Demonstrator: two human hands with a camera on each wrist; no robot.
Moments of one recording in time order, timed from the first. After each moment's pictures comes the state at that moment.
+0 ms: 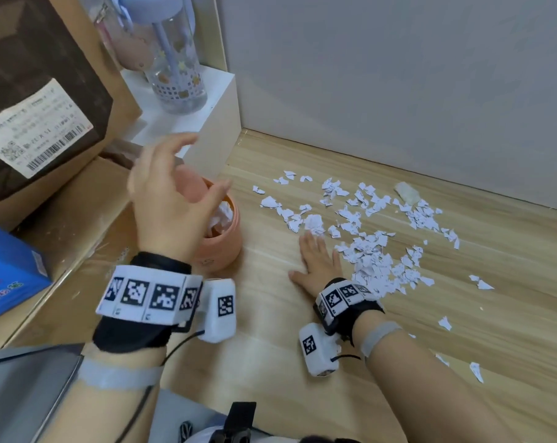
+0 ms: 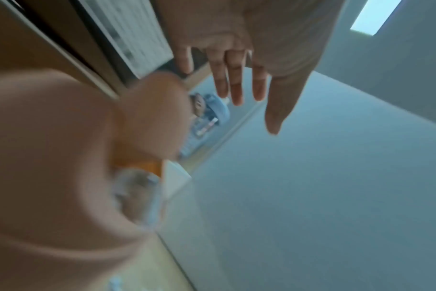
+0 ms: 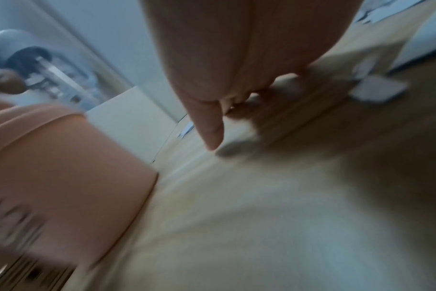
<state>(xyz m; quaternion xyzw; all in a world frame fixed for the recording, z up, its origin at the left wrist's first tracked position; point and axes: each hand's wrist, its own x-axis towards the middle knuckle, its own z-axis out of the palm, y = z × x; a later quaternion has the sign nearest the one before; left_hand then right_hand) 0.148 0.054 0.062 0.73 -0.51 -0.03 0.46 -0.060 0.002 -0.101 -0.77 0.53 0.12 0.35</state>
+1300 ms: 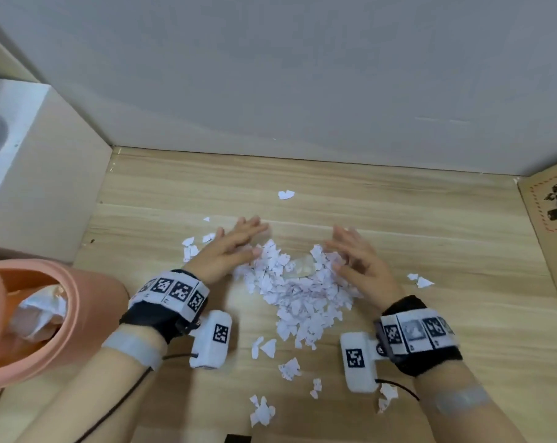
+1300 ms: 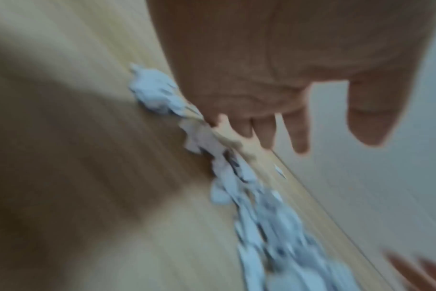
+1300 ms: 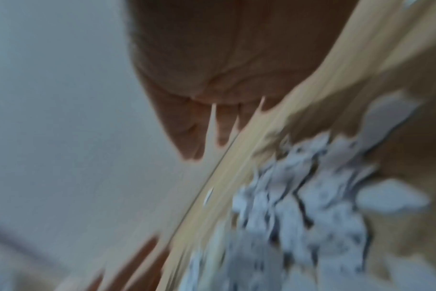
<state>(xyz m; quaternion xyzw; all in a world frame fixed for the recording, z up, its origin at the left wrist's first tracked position) 0.029 -0.086 -0.096 0.52 -0.60 -0.59 0.16 -0.248 -0.069 -0.090 -0.61 0.57 -0.24 0.50</state>
